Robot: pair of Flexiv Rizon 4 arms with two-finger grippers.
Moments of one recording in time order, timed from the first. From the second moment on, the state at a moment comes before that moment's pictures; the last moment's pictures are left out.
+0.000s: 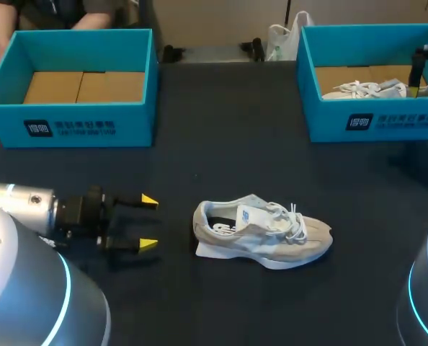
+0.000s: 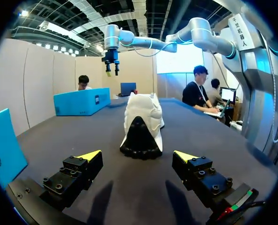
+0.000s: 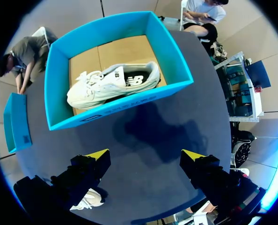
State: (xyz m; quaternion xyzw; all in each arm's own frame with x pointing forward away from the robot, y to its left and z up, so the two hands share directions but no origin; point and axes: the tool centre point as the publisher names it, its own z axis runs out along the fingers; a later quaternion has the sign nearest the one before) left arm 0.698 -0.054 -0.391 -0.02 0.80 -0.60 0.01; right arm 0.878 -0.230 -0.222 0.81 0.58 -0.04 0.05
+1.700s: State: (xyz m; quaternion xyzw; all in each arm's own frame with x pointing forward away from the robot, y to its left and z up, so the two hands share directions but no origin) left arm 0.697 -0.134 -0.409 -0.02 0.77 -0.63 -0.03; right arm 0.878 -0.230 -0.222 0.81 0.58 -0.04 0.05
